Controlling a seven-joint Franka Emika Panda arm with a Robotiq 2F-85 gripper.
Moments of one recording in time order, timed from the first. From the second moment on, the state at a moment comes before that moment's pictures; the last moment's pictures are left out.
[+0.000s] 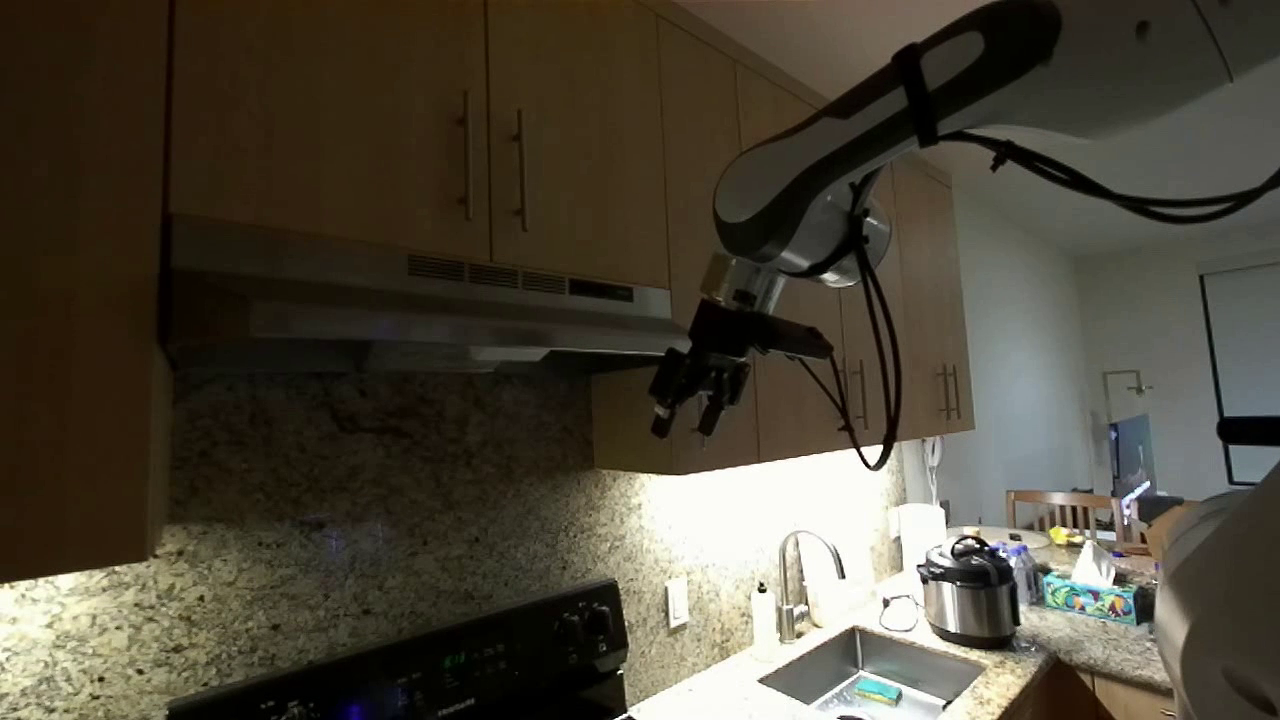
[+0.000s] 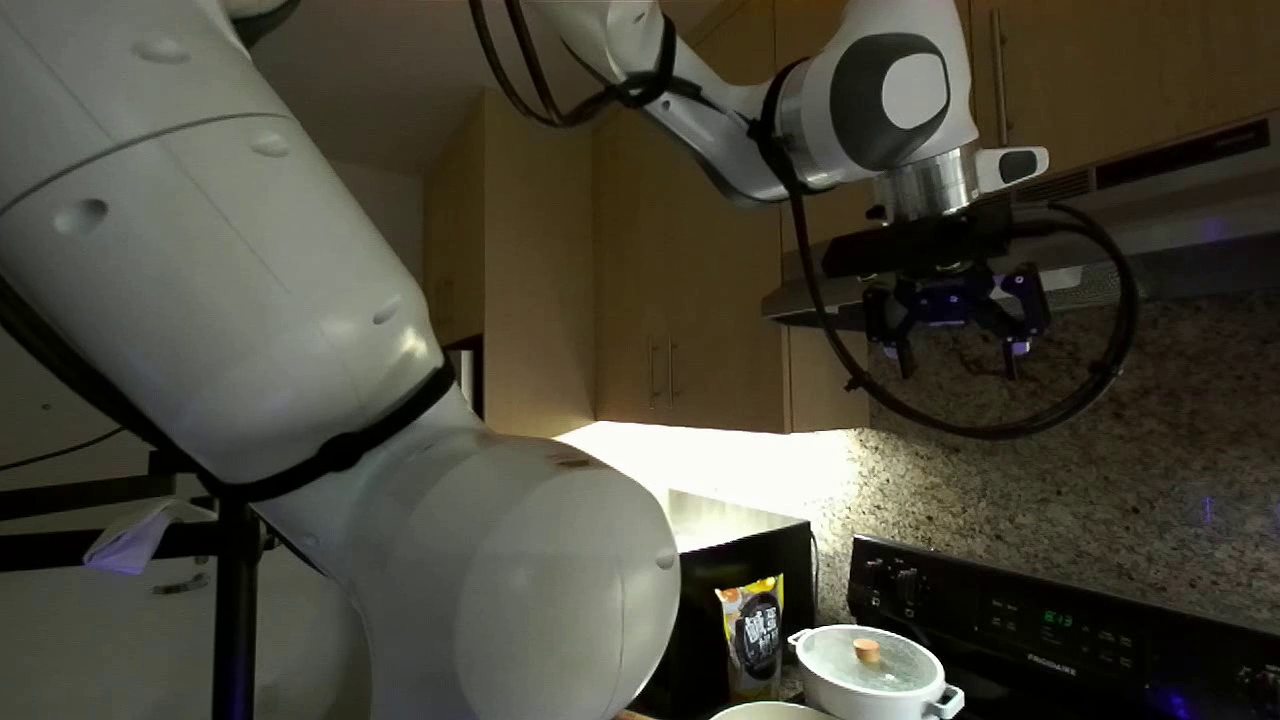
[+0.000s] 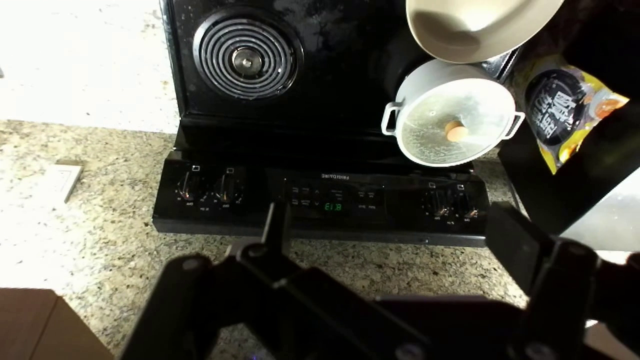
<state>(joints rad) 0.06 -0.66 -0.18 -2.48 0.04 2.31 -0.23</state>
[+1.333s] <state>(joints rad) 0.04 -0.57 -0.17 -2.48 0.05 2.22 -0.21</state>
